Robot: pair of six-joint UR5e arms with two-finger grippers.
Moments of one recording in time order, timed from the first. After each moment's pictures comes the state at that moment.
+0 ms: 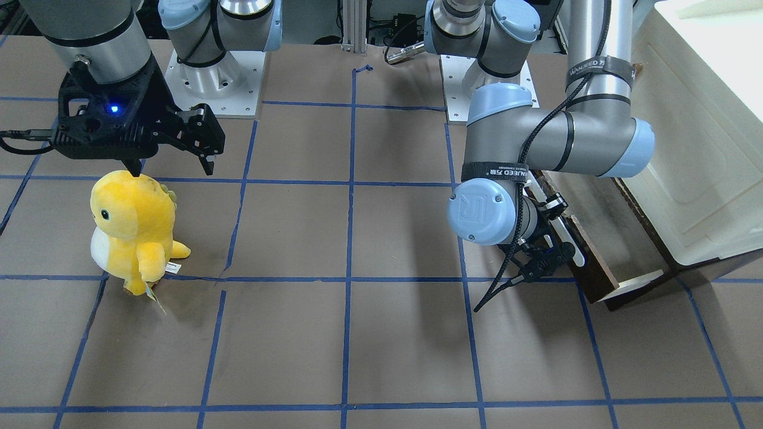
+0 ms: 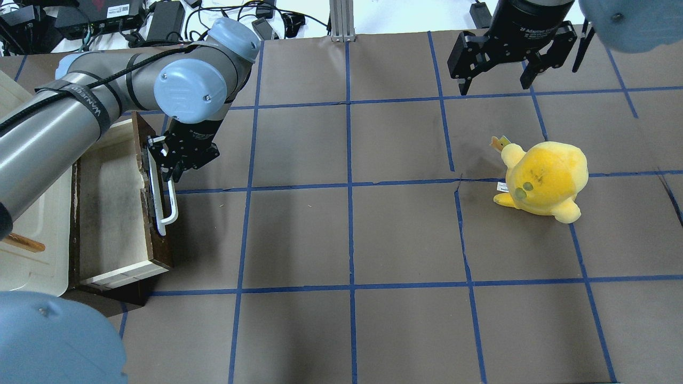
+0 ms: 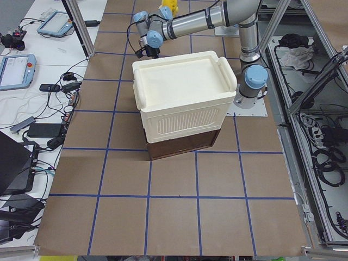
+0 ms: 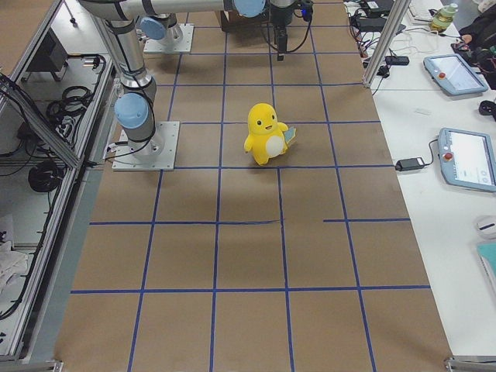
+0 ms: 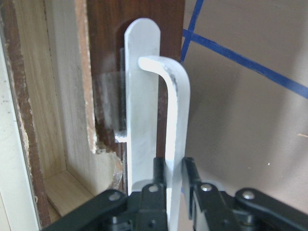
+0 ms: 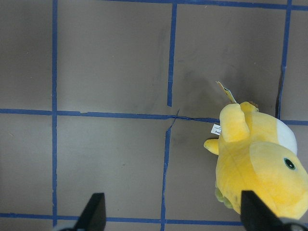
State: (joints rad) left arm -1.68 -1.99 -1.55 -1.69 2.17 -0.69; right arm 1.60 -1.48 1.44 -1.57 -1.58 -0.02
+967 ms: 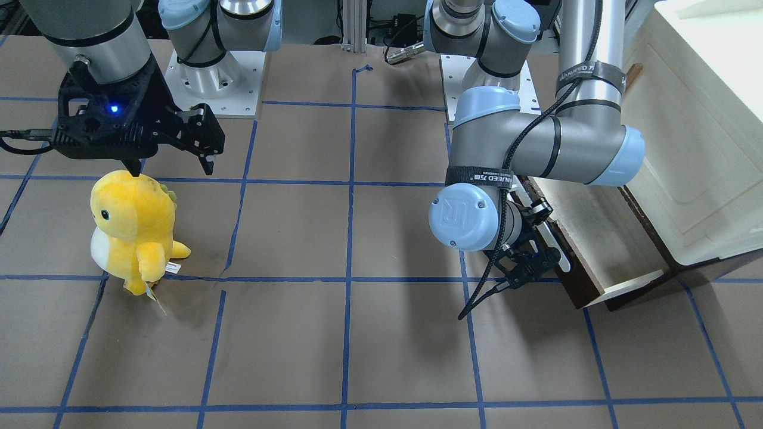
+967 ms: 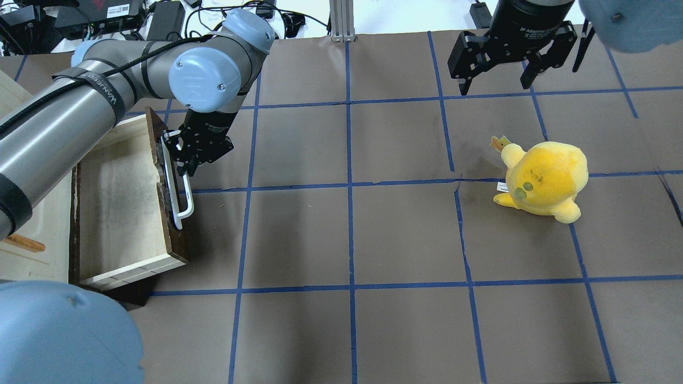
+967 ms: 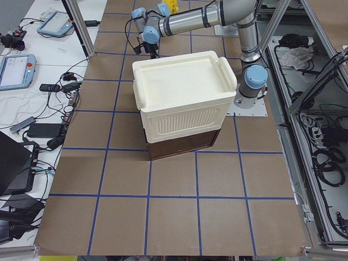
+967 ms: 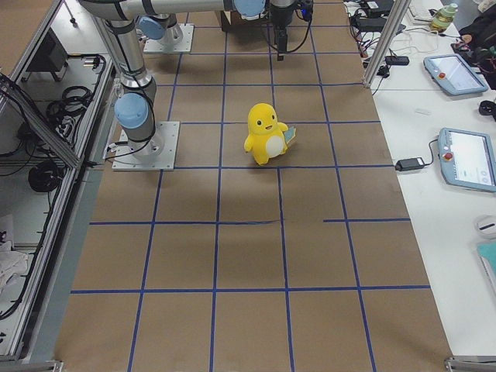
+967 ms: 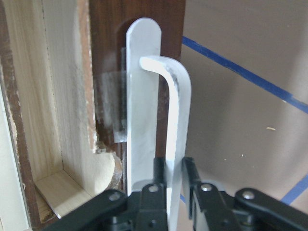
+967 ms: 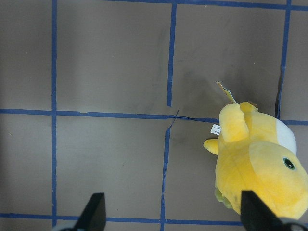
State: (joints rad) left arm -1.71 -2.02 -1.48 -1.73 2.14 -0.74; right arm 1.60 -1.48 1.44 -1.57 -1.58 -0.02
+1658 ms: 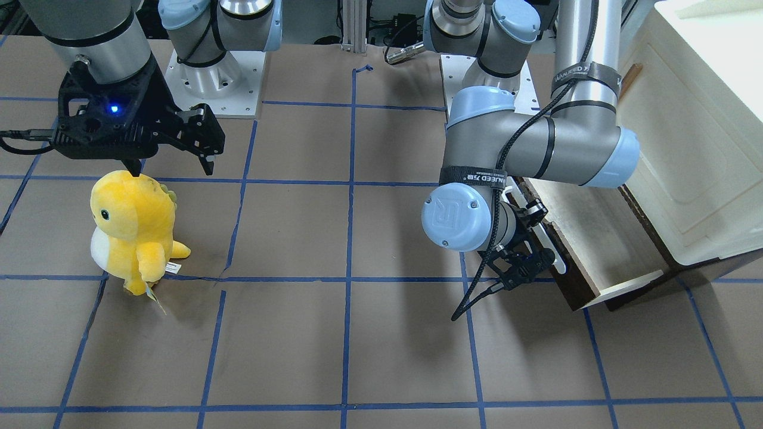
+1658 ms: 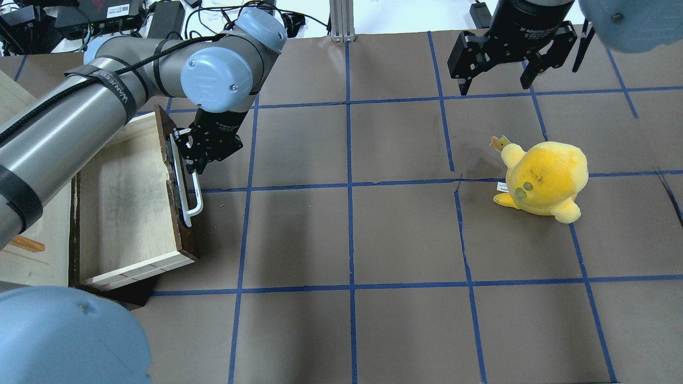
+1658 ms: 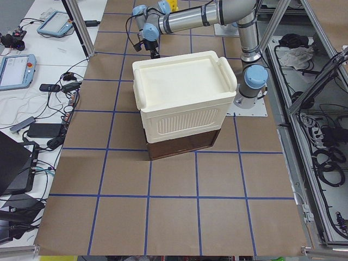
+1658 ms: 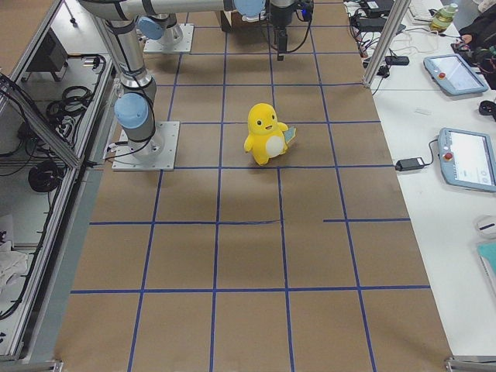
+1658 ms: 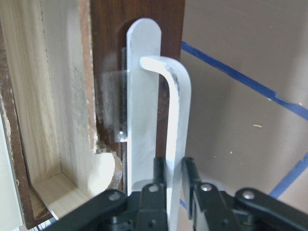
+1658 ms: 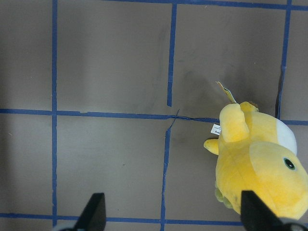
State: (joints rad) left arm -1.74 -2.03 -1.47 -1.73 2.13 -0.74; right arm 1.60 -1.48 1.44 -1.57 -1.58 -0.02
